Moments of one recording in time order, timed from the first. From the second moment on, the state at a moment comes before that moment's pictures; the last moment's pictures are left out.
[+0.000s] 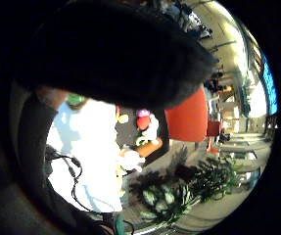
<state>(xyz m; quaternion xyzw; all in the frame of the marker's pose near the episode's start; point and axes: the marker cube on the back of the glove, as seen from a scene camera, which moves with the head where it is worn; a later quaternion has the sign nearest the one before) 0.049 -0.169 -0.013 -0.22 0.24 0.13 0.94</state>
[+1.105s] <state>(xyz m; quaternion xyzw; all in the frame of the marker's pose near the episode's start) 0.069 -0.164 0.021 -0.17 0.26 0.16 0.94</state>
